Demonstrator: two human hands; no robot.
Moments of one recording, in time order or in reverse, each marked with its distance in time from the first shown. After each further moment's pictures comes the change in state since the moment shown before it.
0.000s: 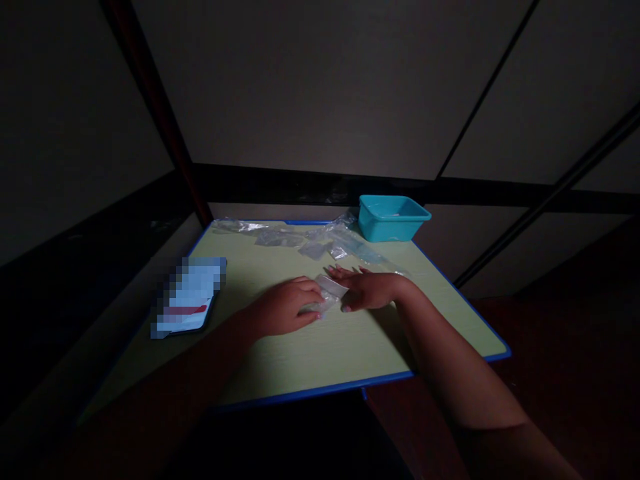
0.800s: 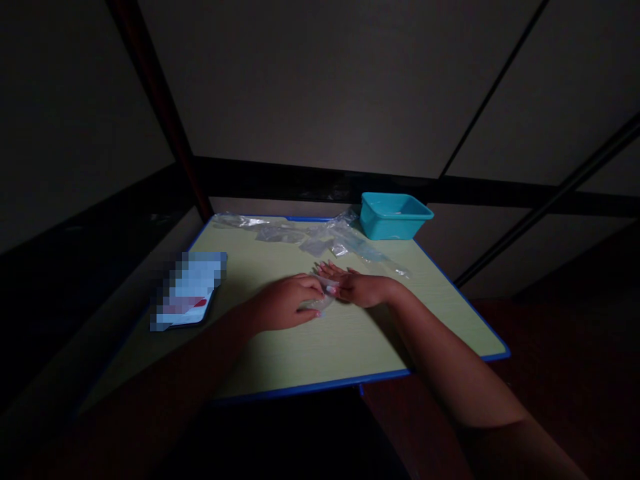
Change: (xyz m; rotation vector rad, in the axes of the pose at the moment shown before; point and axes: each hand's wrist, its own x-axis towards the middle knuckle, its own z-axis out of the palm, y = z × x) left_hand 0.000 -0.002 0.002 -0.013 -0.029 0.003; right_hand 0.015 -0.007 0.012 0.041 0.035 -0.036
